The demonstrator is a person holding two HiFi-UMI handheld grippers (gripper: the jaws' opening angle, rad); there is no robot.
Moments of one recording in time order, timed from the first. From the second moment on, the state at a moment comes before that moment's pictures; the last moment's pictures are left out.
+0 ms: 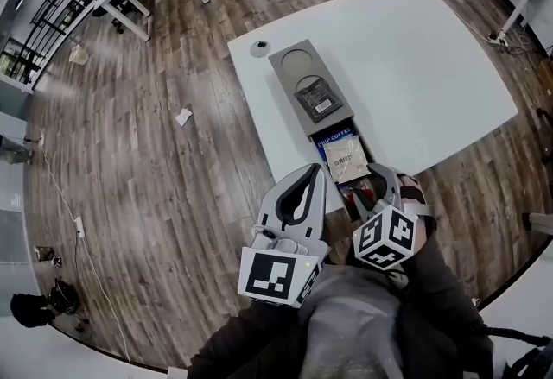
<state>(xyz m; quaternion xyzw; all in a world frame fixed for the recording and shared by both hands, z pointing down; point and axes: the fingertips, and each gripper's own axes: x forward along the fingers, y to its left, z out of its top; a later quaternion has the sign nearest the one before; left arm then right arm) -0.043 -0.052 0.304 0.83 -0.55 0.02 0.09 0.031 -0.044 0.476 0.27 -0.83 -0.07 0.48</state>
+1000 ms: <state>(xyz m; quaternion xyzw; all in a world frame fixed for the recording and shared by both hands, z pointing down) -0.058 -0.091 0.320 0.84 -0.52 0.03 0.12 0.020 -0.066 0.480 0.26 -0.82 -0.07 0.51</state>
